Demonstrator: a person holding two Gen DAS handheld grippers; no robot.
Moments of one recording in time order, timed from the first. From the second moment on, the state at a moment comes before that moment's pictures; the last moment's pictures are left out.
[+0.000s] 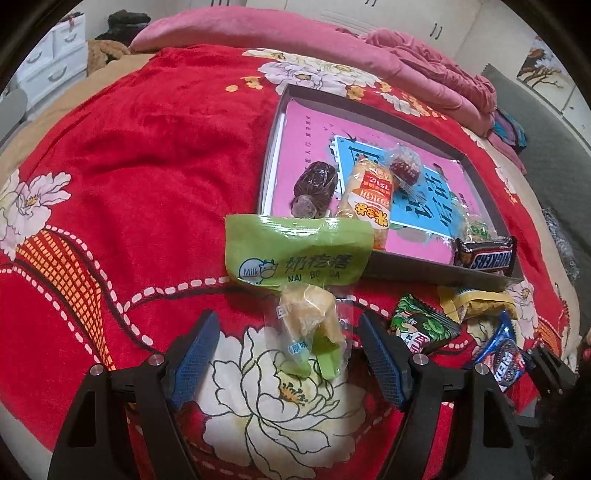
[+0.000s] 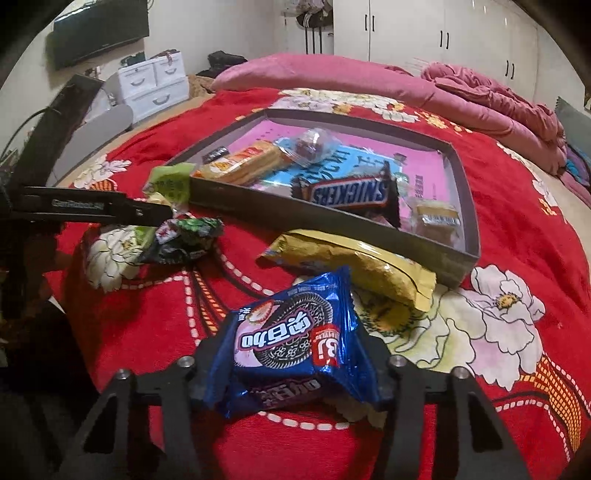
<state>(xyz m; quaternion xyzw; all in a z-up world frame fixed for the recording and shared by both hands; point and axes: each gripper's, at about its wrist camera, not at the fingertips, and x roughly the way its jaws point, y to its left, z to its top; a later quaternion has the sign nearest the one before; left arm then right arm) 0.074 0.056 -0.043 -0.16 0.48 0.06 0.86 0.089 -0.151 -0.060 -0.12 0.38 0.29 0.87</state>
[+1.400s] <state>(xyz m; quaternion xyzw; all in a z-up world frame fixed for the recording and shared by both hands) 0.071 0.040 -0.021 -0.15 0.44 0.02 0.89 0.090 -0.184 -0.017 -0.04 0.32 0.28 0.90</state>
